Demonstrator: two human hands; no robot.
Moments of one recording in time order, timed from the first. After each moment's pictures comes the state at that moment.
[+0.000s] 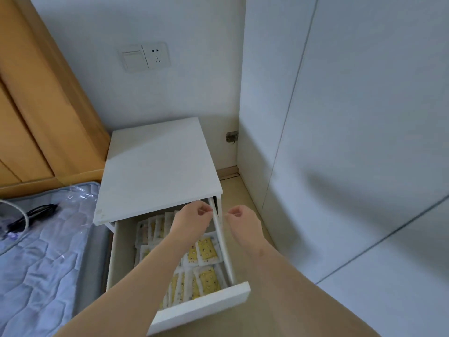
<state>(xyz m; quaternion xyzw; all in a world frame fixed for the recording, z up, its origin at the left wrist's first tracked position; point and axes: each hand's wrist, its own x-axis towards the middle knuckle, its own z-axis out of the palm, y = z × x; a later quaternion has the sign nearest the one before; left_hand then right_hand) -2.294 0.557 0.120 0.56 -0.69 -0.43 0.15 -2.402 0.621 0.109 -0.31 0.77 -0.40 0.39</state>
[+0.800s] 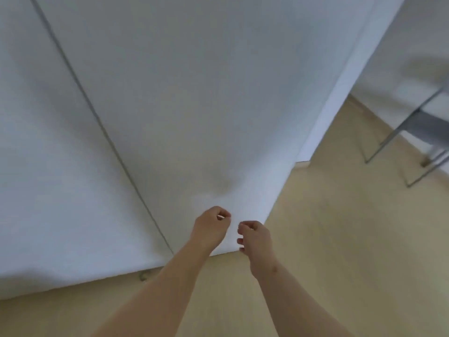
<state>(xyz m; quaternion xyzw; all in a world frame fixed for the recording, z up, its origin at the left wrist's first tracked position) -2.380 1.195 0.216 -0.01 -0.85 -0.47 -0.26 -2.321 1.287 0.199 0.41 0.63 -0.66 0.02</state>
